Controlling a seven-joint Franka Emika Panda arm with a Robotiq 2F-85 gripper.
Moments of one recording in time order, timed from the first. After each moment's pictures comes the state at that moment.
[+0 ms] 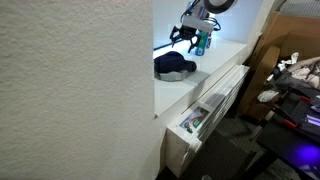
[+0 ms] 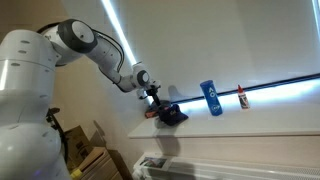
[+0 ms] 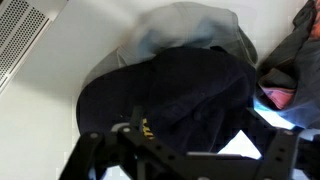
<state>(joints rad) 0.26 0.51 0.12 -1.84 -0.02 2.61 1.03</state>
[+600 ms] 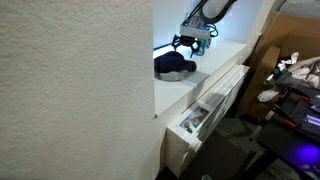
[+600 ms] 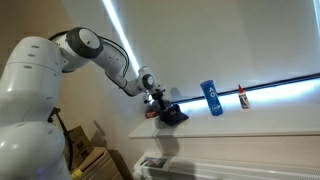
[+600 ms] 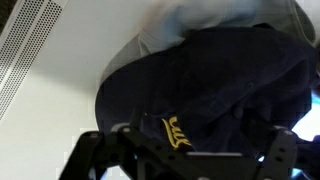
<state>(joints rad) 0.33 0.60 0.00 -1.77 -0.04 2.56 1.11</state>
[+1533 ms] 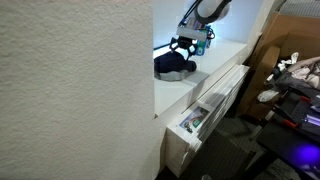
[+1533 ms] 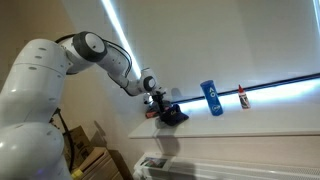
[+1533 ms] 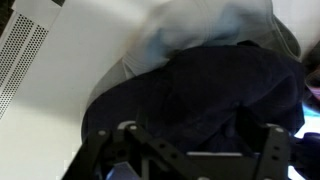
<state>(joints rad) 0.30 0.65 0.04 -1.72 0.06 2.54 1.07</state>
